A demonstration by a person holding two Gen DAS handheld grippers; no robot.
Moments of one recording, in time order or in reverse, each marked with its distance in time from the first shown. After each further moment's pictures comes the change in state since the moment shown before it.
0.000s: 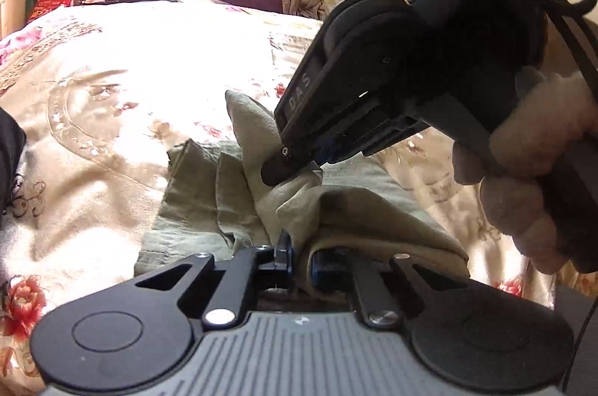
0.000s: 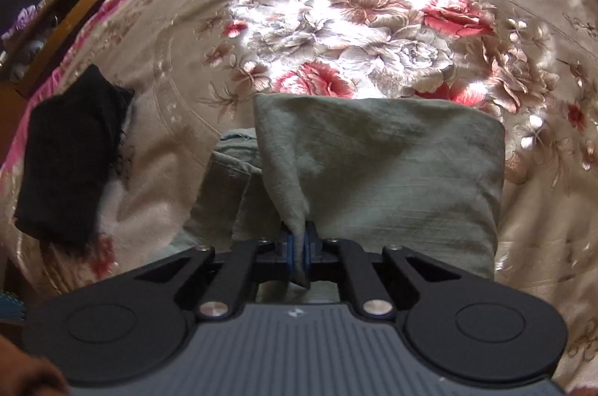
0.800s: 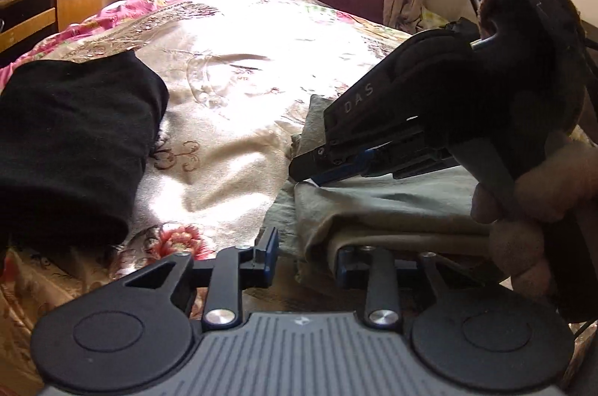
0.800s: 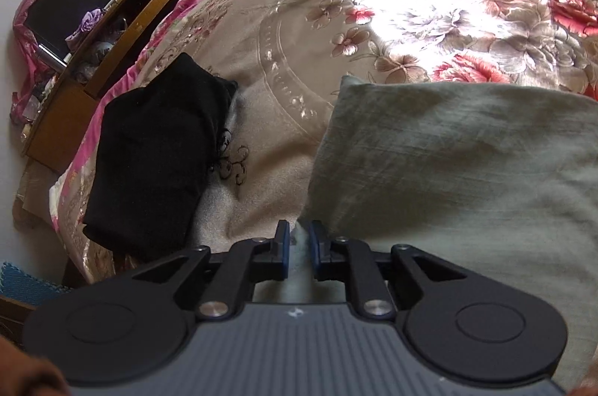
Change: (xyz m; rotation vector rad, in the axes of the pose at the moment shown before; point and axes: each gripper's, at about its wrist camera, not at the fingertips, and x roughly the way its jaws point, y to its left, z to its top) left arm -0.049 0.059 -0.020 -0.157 0.002 0.274; right arm 0.050 0.063 -0.005 -0.012 -0.007 0.236
